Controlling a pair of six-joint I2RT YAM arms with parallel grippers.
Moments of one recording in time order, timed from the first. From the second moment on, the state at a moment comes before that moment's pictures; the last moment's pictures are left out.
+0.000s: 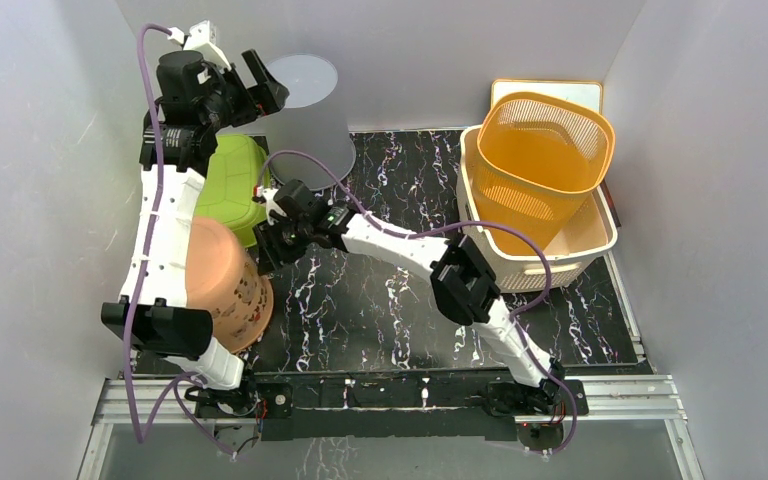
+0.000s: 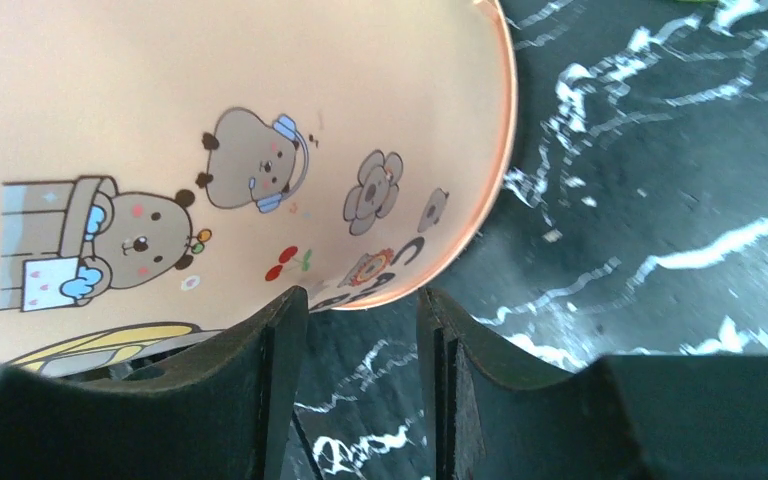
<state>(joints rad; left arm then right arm) -0.09 1.58 1.94 -0.65 0.17 -0.39 0.99 2.33 2.14 -0.49 -0.40 0.38</state>
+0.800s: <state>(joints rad) -0.09 1.50 1.81 -0.64 0.18 -0.38 0.91 2.11 2.21 -0.61 0.00 0.32</state>
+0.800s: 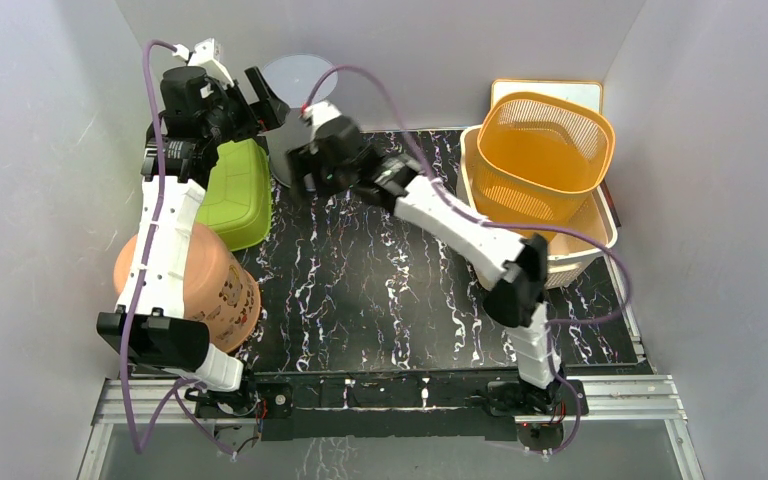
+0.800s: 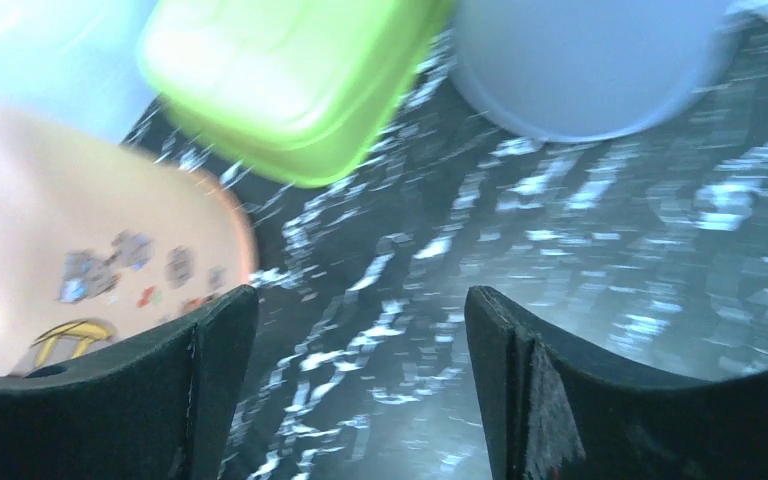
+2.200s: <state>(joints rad) -0.10 1.43 1.65 -0.63 0.18 -0.39 0.45 1.69 1.96 -1.11 0.56 0.29</state>
